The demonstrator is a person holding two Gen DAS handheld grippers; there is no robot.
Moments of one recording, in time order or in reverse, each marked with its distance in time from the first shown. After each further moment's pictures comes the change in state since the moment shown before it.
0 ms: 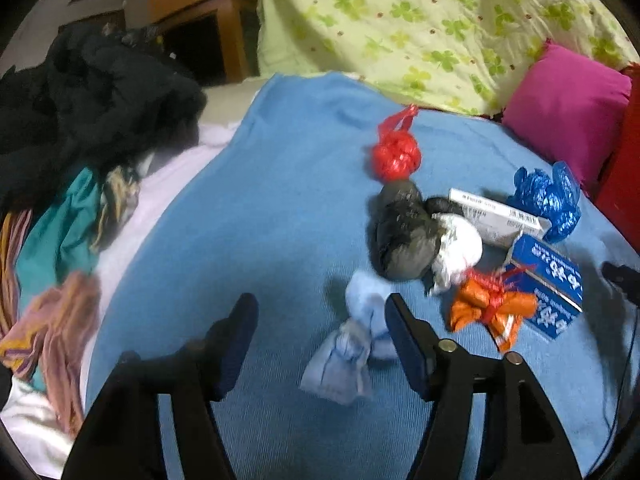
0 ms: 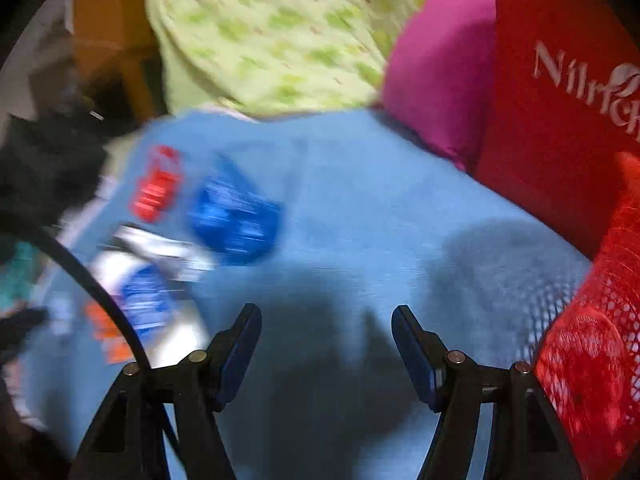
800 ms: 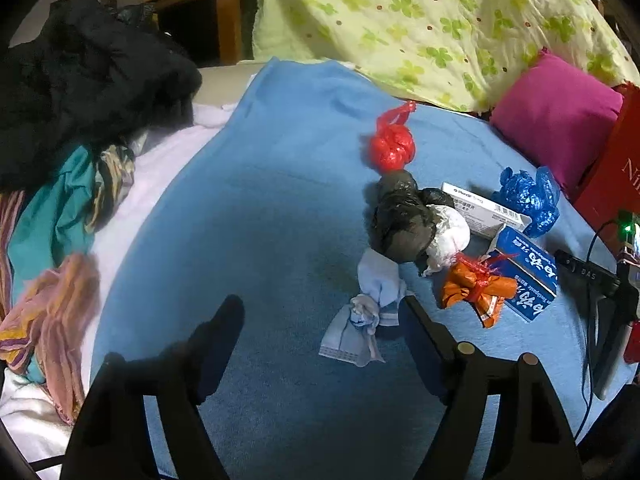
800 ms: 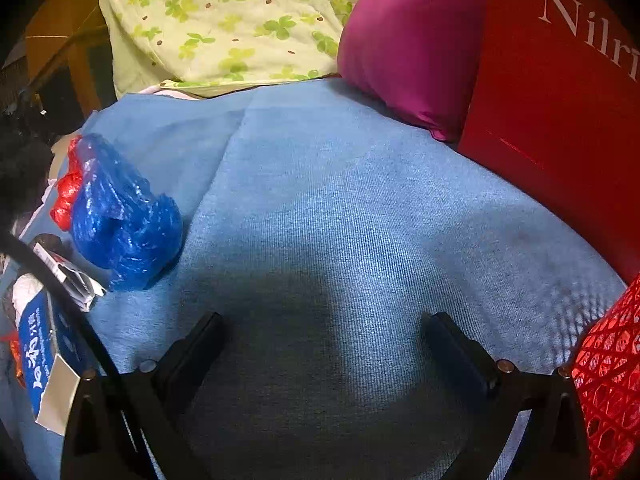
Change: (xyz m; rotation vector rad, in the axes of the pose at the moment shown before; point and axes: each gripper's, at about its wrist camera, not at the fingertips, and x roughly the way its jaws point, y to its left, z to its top) left arm -0.020 0.028 -0.002 -0.042 0.088 -0.102; right arm 0.031 -0.014 0.013 0.051 0.020 -0.051
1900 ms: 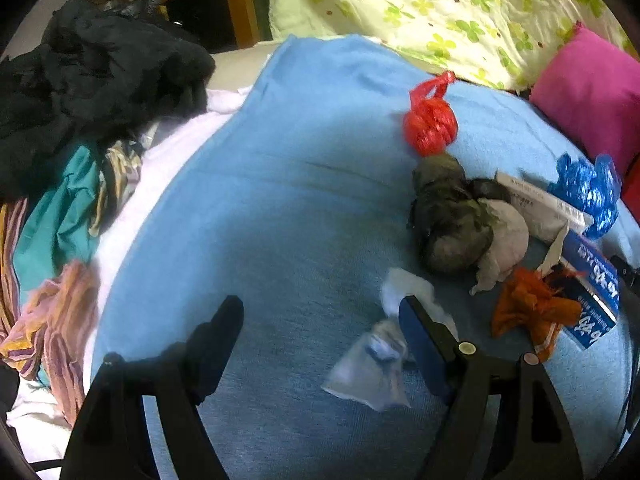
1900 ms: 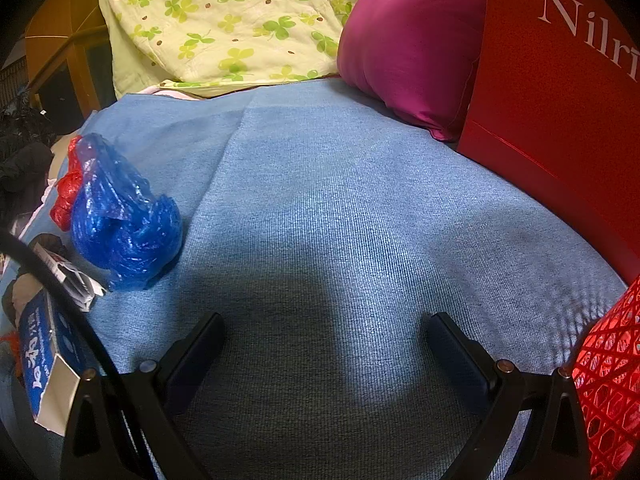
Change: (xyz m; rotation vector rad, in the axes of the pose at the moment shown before) left arm 0.049 -0.003 0.015 -0.006 0.051 0.148; right arm 0.000 -0.001 0.000 0.000 0.001 0.004
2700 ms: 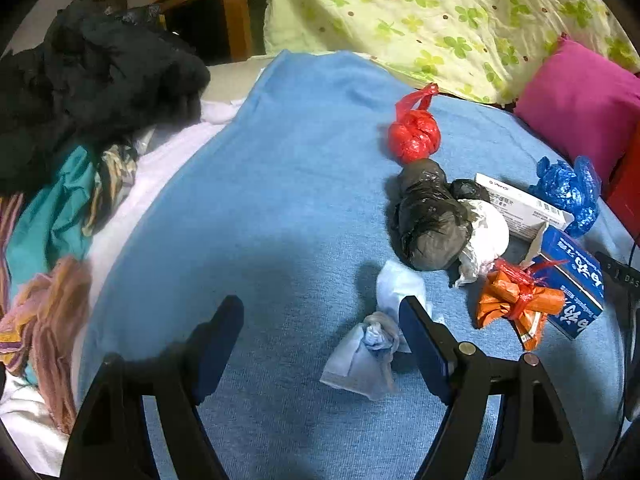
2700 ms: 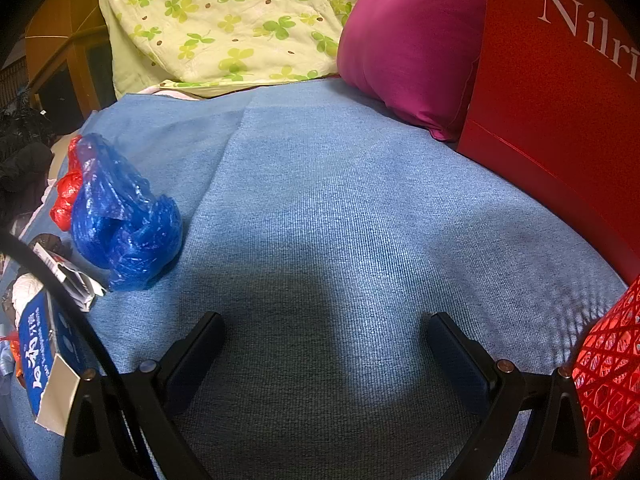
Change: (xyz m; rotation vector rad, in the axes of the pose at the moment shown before) left arm -0.006 0.000 -0.015 0.004 -0.053 -0.066; right arm 0.000 0.000 0.000 -0.001 0.001 0.003
